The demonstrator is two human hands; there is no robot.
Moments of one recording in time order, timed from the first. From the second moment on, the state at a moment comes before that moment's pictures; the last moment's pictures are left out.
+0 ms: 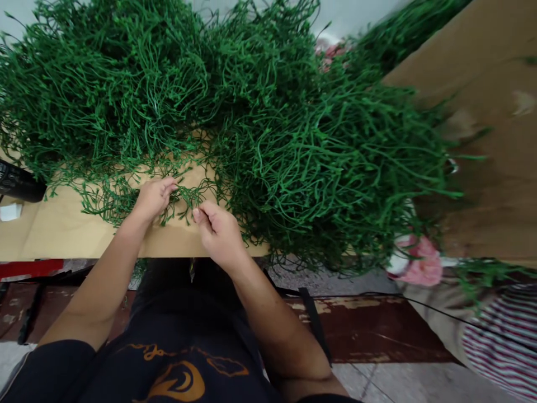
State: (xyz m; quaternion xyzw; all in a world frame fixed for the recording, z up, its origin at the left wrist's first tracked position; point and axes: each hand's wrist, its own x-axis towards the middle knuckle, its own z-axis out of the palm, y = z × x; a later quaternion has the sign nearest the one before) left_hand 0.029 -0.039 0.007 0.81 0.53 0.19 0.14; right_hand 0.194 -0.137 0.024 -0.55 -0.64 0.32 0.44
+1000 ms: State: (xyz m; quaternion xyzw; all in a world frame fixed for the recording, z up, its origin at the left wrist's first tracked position) left_hand 0.022 -0.043 0.003 0.80 0.49 0.25 0.24; right_hand 0.220 -0.113 0.038 -0.63 -0.65 0.26 0.33
